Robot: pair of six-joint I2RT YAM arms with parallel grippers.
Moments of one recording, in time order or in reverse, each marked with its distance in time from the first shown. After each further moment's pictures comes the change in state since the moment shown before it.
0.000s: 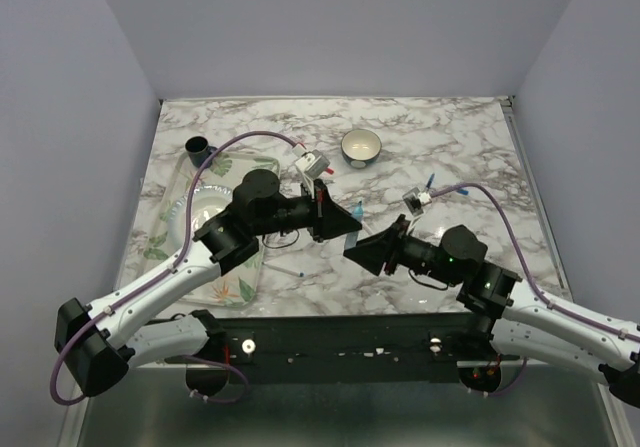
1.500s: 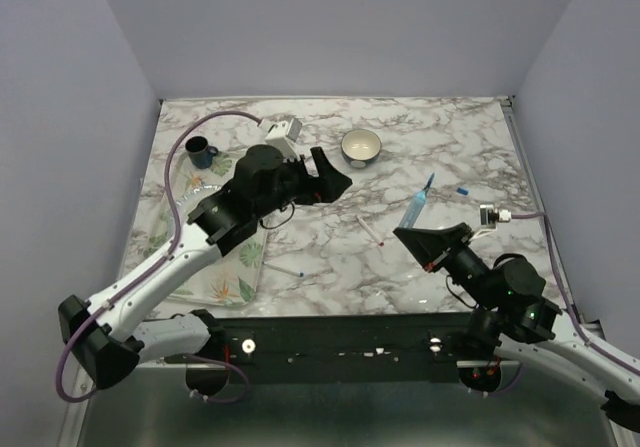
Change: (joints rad) left arm 0.056 0.011 0.134 -0.206 -0.410 -0.147; right arm 0.006 -0.453 -0.140 -0.016 0.327 0.117
